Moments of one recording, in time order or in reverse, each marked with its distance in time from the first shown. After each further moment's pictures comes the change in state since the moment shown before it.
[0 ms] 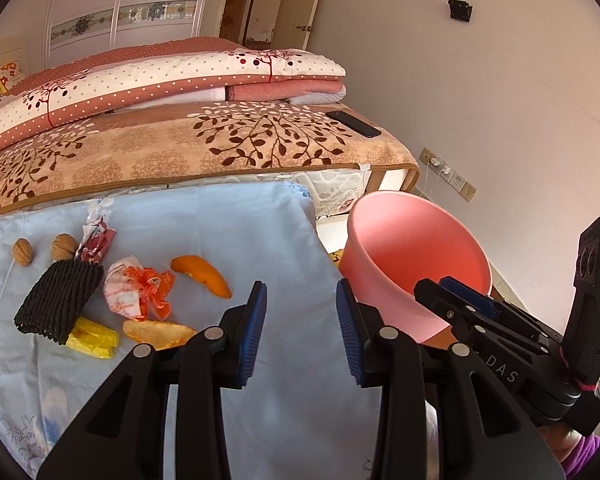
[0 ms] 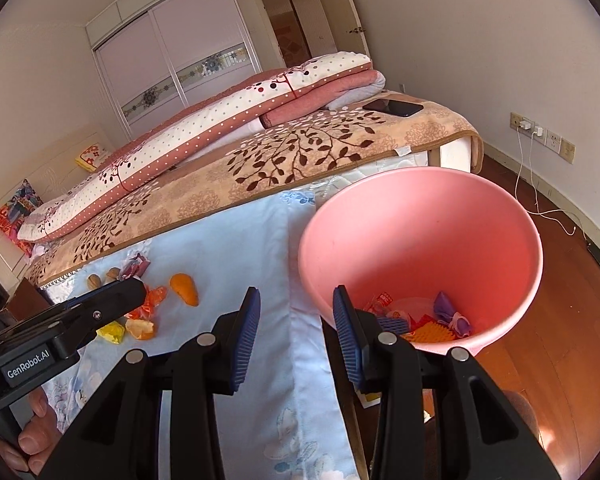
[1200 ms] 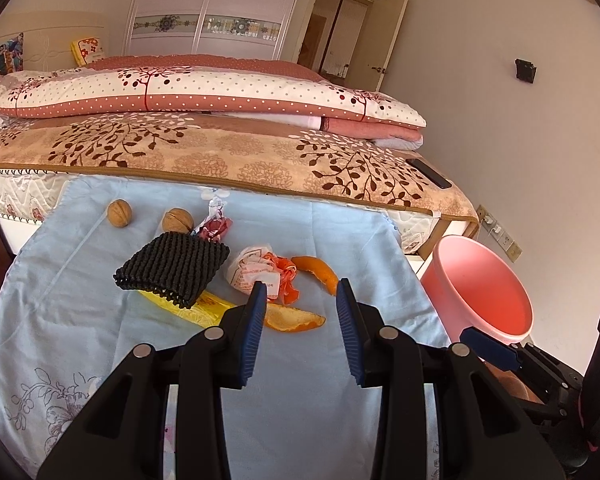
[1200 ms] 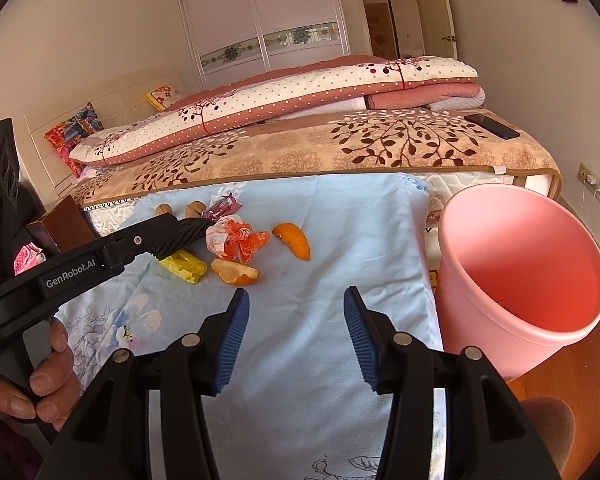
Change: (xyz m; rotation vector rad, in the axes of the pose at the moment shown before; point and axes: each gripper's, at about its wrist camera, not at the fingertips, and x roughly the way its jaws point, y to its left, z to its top) left arm -0.053 0.075 -0.028 -0.195 -0.138 0.169; right arm -0.003 0.094 -0.032 -0.269 0.065 0.158
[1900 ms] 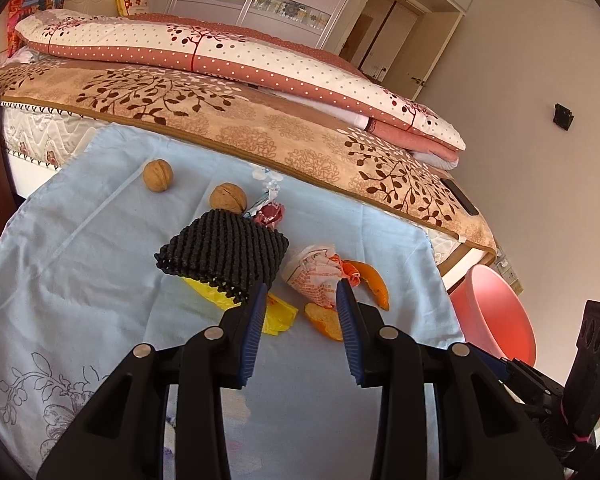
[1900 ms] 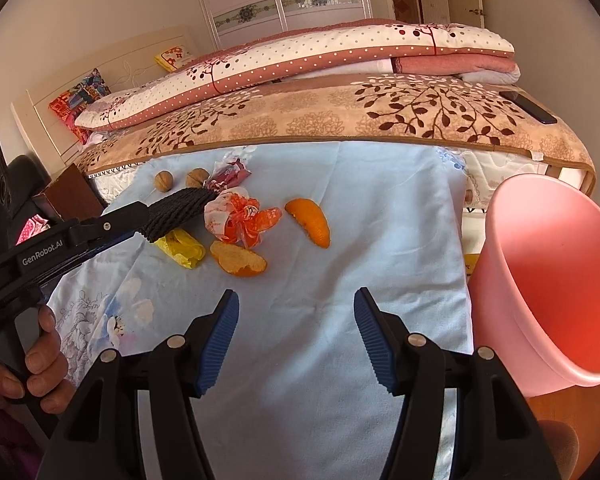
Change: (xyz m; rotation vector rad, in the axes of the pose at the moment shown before) left arm 0.019 0.065 0.001 -0.204 0.050 0.015; right arm 0.060 0.004 0.020 -0.042 0.164 0.052
